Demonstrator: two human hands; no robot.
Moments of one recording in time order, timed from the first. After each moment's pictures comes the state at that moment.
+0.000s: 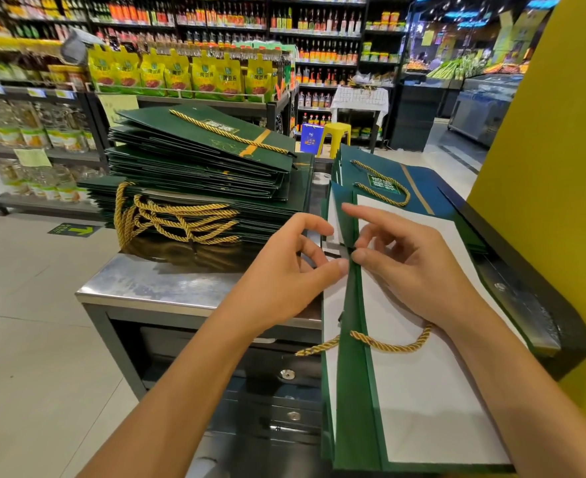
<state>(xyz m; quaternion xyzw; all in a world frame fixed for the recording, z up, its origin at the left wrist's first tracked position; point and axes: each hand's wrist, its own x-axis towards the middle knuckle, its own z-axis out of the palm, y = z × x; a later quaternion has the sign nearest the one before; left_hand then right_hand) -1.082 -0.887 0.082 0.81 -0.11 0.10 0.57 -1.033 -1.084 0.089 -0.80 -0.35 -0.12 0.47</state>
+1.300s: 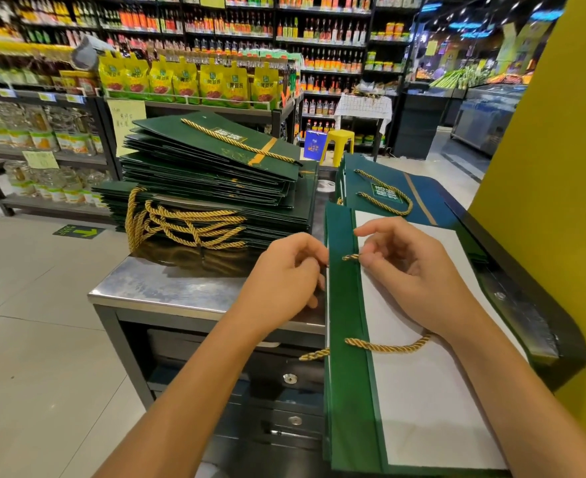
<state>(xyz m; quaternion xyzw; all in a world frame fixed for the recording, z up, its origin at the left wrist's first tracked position) -1.075 -0.887 0.077 0.82 -0.04 0.10 0.56 -1.035 -1.085 0.087 -0.79 -0.33 -0.12 0.50</state>
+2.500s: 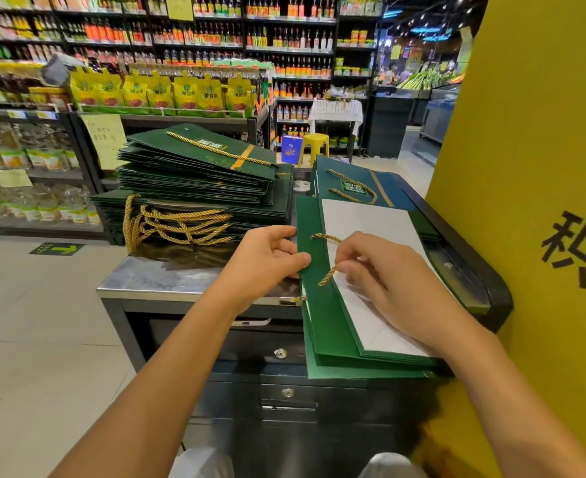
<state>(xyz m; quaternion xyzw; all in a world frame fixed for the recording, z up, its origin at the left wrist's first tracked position) -1.089 -0.881 0.091 0.78 -0.07 0.05 0.61 -1.106 -1.098 0.103 -0.88 -0.33 -0.16 0.29</state>
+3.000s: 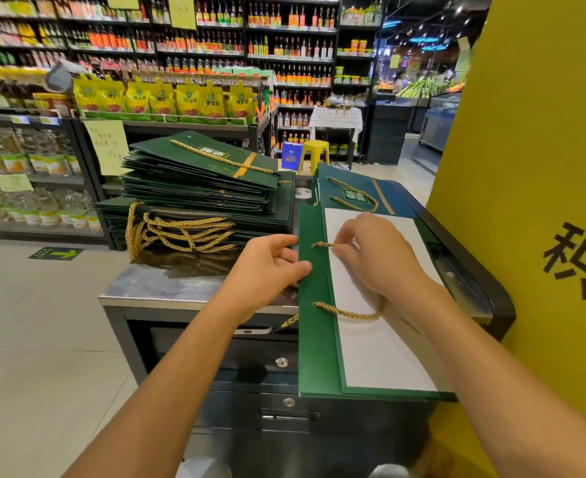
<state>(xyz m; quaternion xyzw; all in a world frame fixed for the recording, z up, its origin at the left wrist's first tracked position) -1.088 -0.878 0.088 0.79 -0.07 0.06 0.61 -1.044 -1.062 0.117 -0.96 -0.16 -0.16 0.16</state>
